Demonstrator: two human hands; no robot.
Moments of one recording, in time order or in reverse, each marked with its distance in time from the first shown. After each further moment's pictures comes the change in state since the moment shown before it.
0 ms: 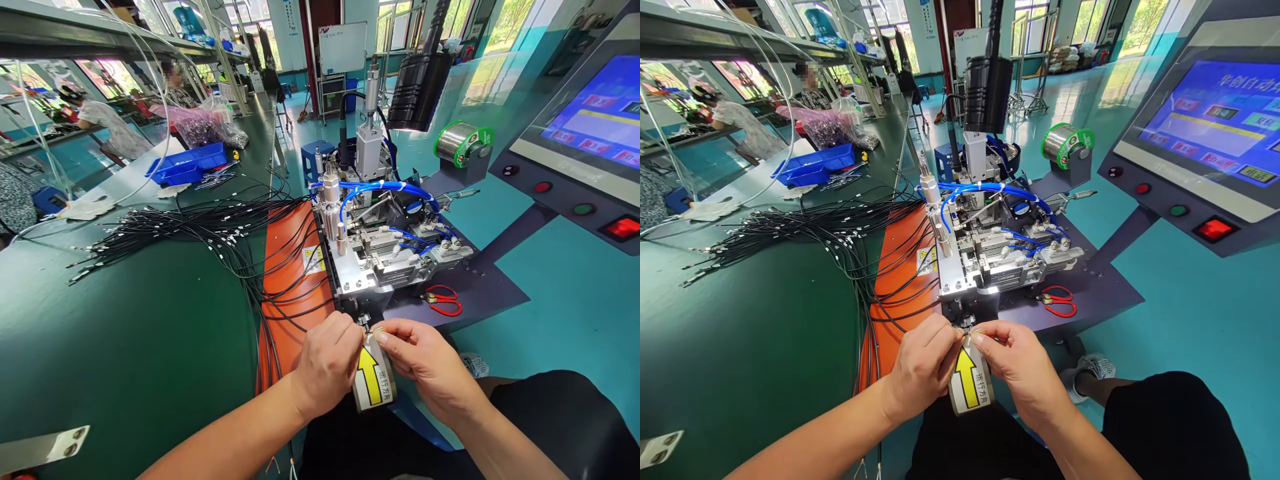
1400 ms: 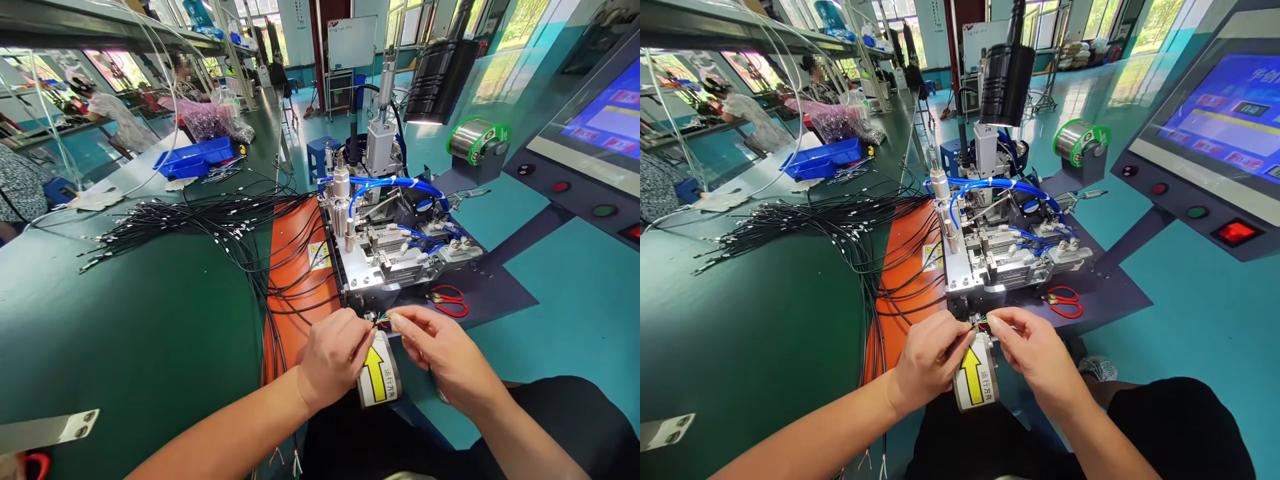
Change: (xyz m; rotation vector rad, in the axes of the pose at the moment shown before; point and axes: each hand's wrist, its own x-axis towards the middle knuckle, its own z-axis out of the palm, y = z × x) left_hand 0.002 0.000 0.001 -0.106 0.040 -0.064; right_hand 0.004 -0.010 -0.013 -0.186 0.080 -0.078
